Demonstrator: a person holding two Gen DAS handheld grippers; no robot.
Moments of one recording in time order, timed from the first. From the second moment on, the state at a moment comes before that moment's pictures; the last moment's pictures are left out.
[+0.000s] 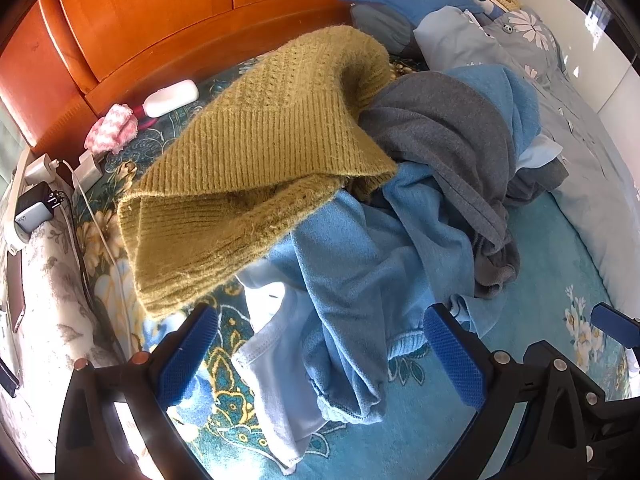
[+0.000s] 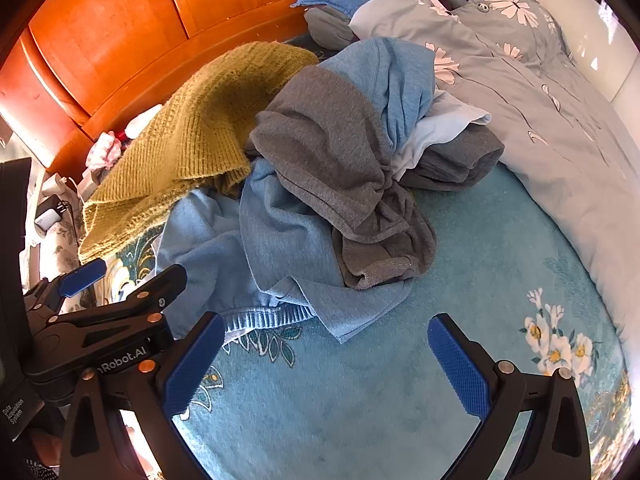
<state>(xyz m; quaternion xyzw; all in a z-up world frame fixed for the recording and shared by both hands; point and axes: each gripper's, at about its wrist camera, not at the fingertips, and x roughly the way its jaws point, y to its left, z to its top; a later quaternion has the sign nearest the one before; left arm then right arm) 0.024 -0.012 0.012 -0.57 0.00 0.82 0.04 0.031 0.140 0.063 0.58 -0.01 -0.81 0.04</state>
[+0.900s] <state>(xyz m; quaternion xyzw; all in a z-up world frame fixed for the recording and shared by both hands) -0.115 -0.002 0.028 -0.55 0.00 0.84 0.02 -0.004 0.159 0.076 0.60 0.00 -0.80 0.02</state>
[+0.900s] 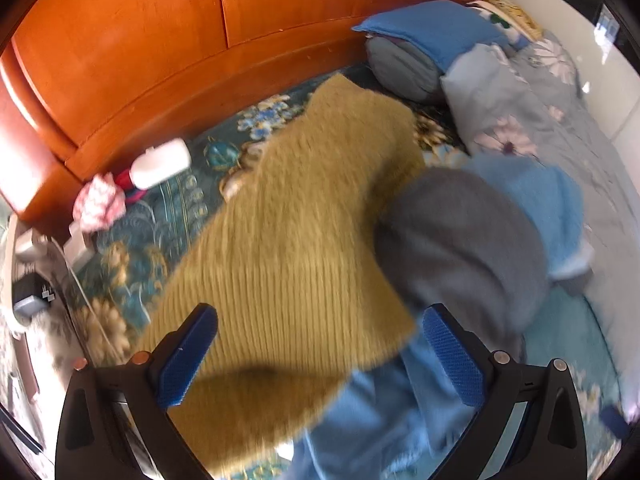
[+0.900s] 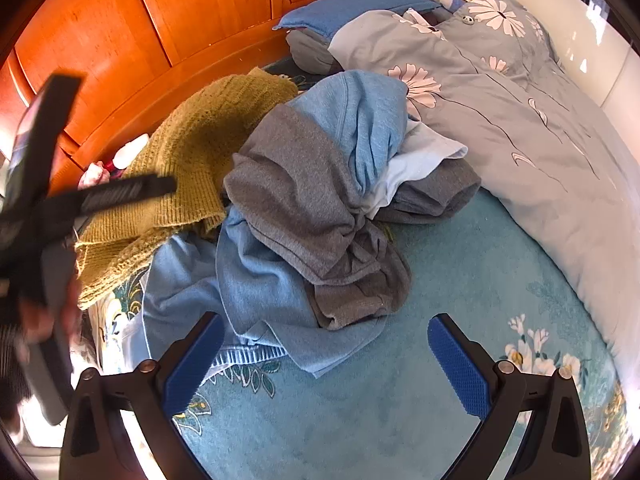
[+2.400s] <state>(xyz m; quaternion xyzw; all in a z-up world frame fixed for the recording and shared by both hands) -0.033 0.134 0.310 -0.35 -0.06 0.87 0.33 0.115 0.294 0.119 0.53 -0.10 -0.84 -0.08</state>
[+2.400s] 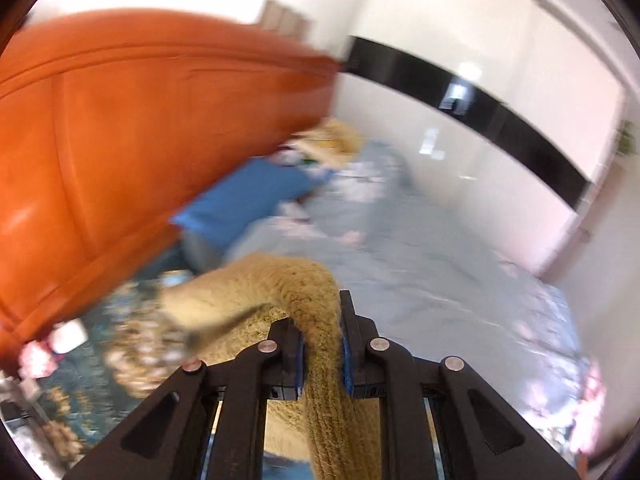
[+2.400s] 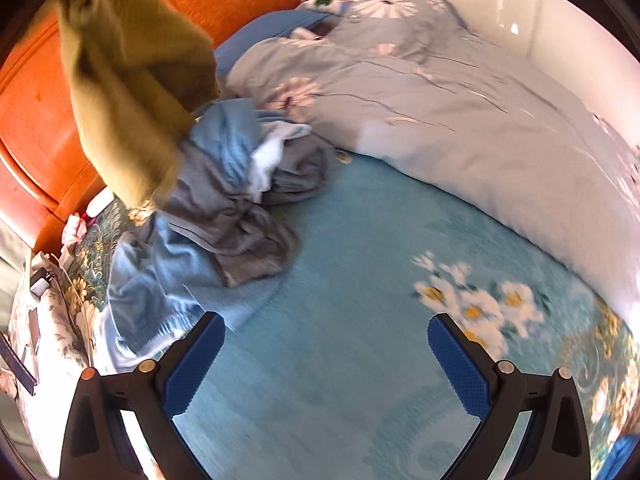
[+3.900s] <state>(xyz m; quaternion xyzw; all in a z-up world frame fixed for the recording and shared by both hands) 0.208 0.278 0.069 -0.62 0.12 0.71 0.31 0.458 0.577 0.057 0.54 -0.26 -0.76 -0.26</state>
